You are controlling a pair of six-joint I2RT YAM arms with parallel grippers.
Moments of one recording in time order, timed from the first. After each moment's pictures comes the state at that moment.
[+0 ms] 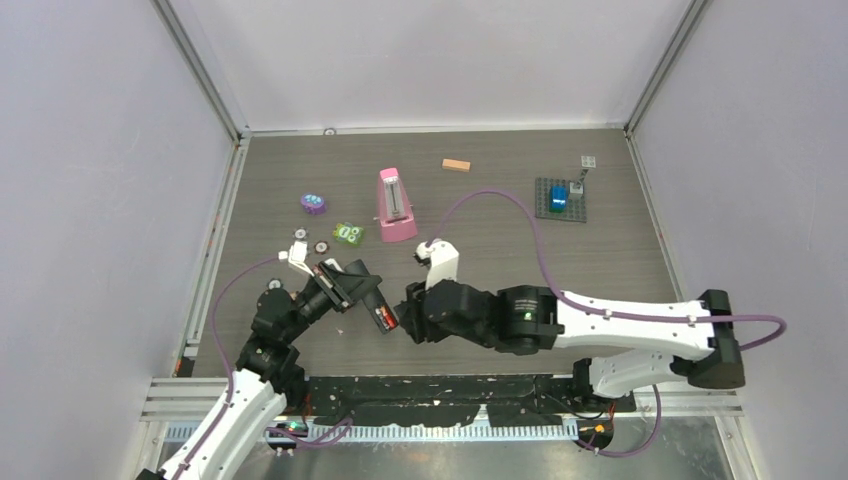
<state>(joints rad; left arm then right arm) -0.38 0.39 0.14 0.23 0.40 -1.15 1.40 1.23 1.15 -0.59 0.41 0.79</state>
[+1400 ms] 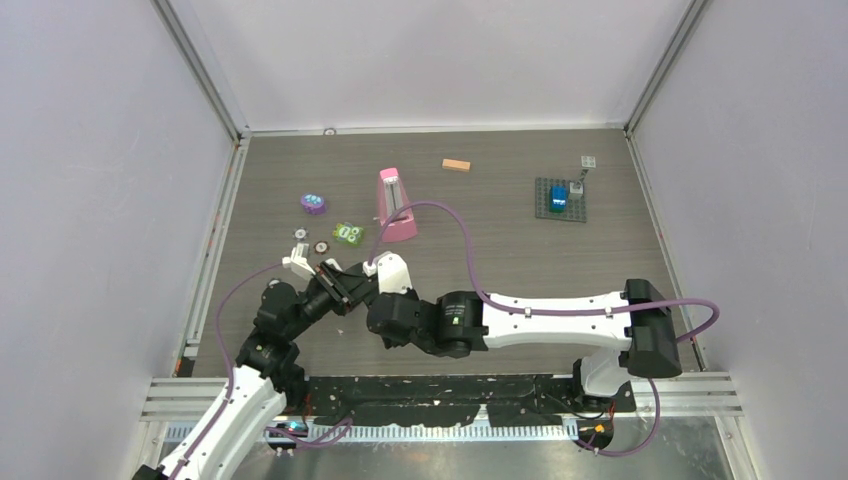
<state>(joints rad) -0.38 0.43 0.16 0.13 0.39 -1.30 1.44 1.58 1.33 -0.60 0.51 0.68</state>
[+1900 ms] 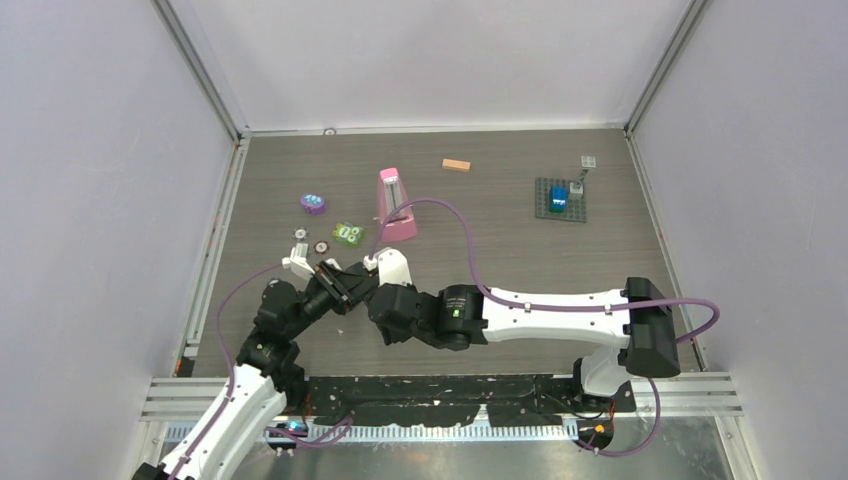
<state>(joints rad) -0.37 0.43 0.16 0.14 0.39 -1.33 1.40 1.58 1.32 -0.59 0.44 0.67</state>
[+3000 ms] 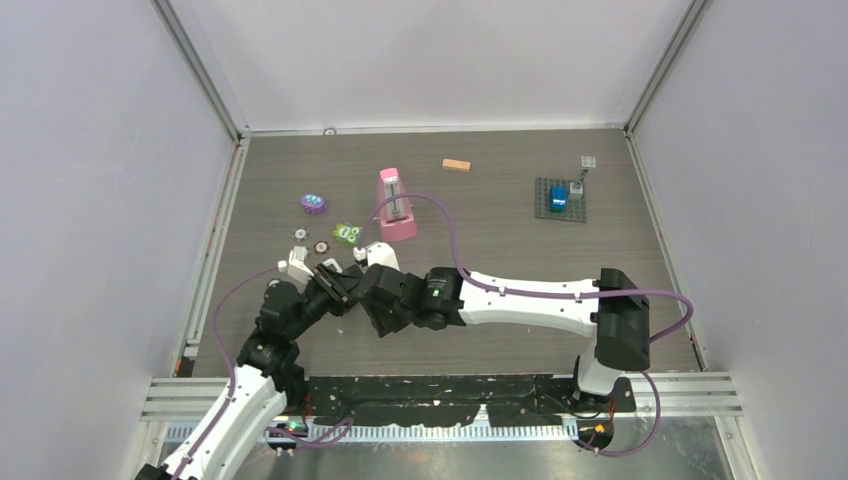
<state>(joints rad) -0.35 0.43 0.15 0.08 0.34 -1.26 1.30 1.70 1.41 -0.62 0.27 0.63</state>
